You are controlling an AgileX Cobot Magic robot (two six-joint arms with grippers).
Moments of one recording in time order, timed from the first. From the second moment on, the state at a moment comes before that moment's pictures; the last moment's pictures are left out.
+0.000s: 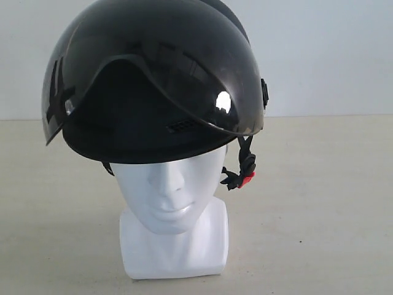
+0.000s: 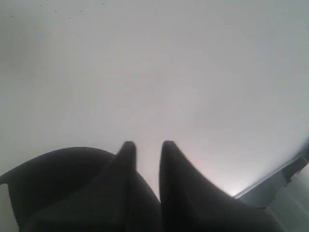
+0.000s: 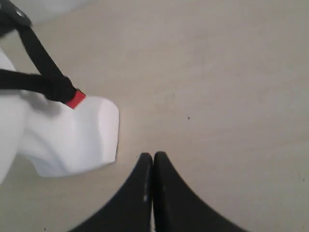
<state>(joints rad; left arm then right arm) 0.17 1.12 -0.44 0.73 -1.21 -1.85 -0.01 0.67 -0.64 0.46 0.85 0.01</state>
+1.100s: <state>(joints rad) 0.11 1.13 -1.27 1.74 -1.18 -2.09 0.08 1.31 -1.53 0.86 1.20 -0.30</state>
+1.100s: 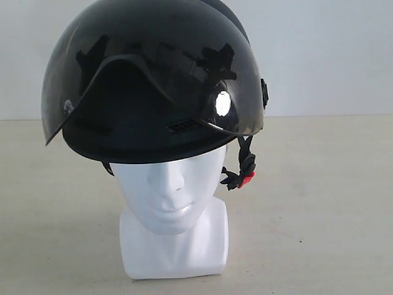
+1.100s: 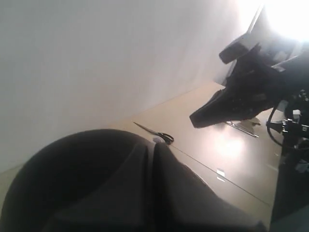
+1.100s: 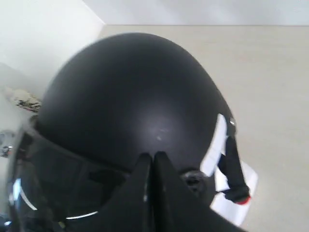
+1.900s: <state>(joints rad) 0.00 1.32 -1.27 1.75 -1.14 -2.08 0.41 1.43 -1.54 0.87 0.86 -0.39</state>
